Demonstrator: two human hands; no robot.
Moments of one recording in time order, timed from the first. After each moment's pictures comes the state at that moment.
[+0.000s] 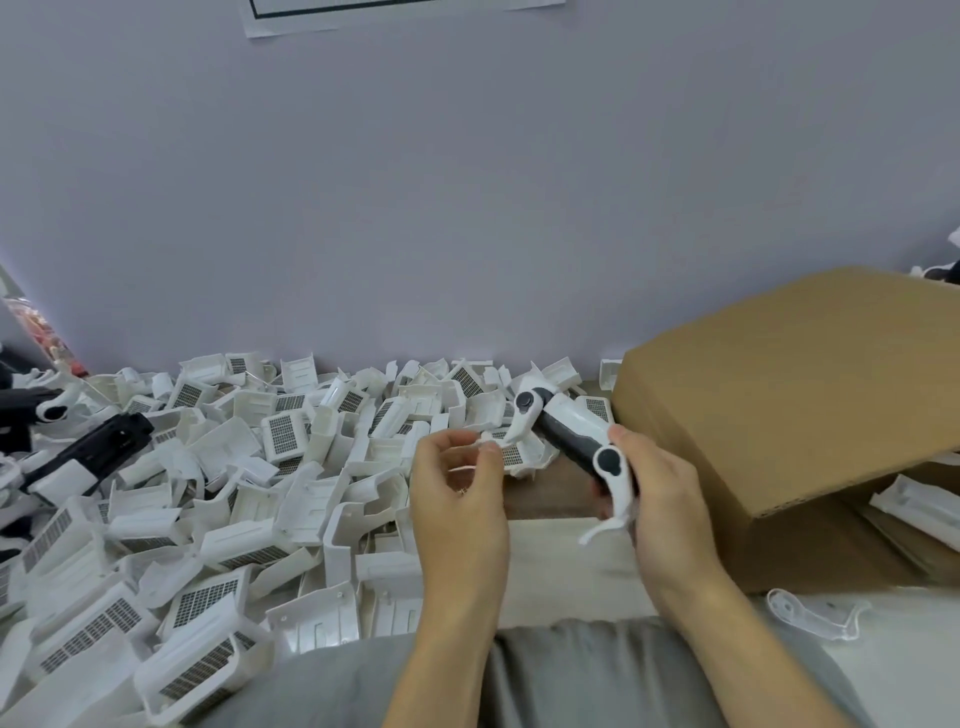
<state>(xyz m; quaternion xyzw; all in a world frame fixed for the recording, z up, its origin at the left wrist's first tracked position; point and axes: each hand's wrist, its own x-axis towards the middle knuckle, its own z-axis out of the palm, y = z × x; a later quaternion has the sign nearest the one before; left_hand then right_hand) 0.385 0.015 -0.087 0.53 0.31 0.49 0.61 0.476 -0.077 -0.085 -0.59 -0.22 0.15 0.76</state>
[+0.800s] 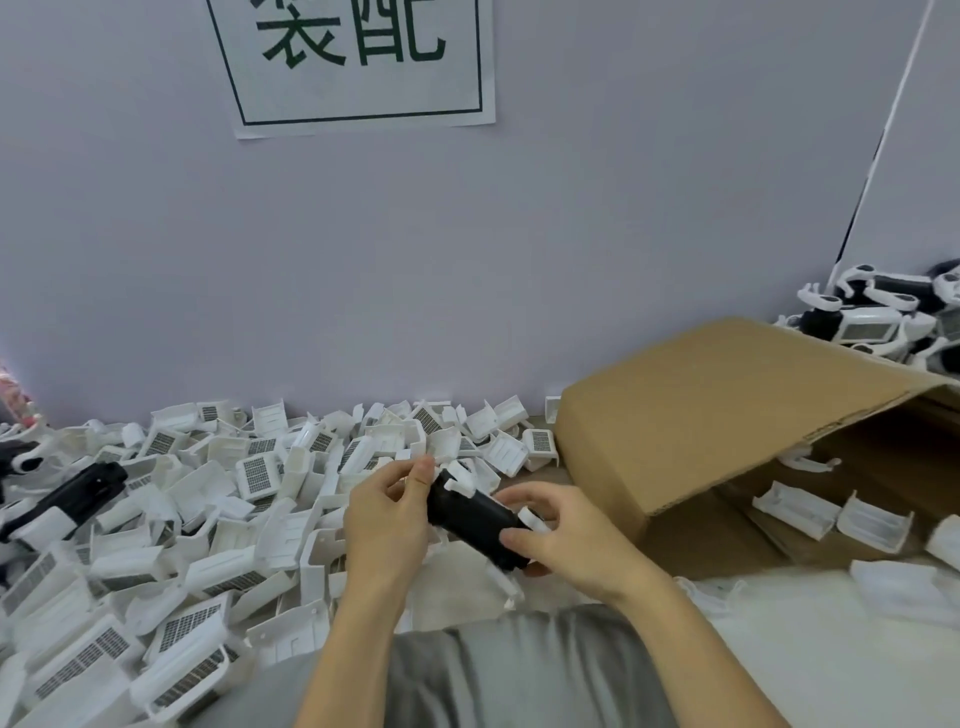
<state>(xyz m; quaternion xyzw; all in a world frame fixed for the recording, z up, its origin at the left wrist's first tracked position) 0.361 0.036 -0.072 0.66 0.32 0.43 0.52 0.476 -0.098 -0.080 -0.73 -0.38 0.25 0.51</state>
